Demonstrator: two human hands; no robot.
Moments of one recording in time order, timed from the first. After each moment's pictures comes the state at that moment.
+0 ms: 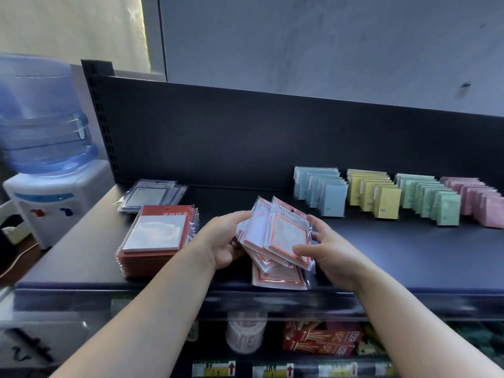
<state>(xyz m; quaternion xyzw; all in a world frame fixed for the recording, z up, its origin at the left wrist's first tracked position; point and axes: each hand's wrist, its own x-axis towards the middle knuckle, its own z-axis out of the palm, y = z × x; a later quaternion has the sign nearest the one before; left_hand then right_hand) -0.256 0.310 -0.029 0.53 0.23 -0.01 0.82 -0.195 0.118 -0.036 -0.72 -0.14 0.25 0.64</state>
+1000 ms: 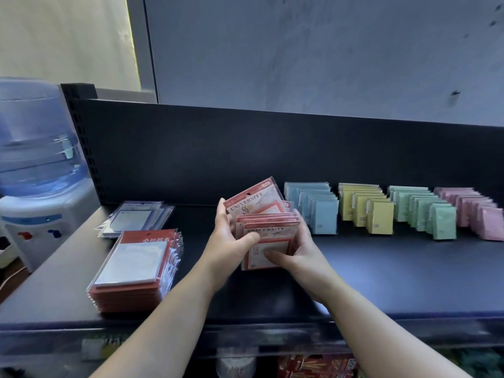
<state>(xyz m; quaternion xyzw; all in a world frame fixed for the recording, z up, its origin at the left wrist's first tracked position) -0.235 0.295 -0.036 0.69 0.05 0.18 0.70 -0.167 0.139 -0.053 -0.67 -0.27 0.16 0.67</state>
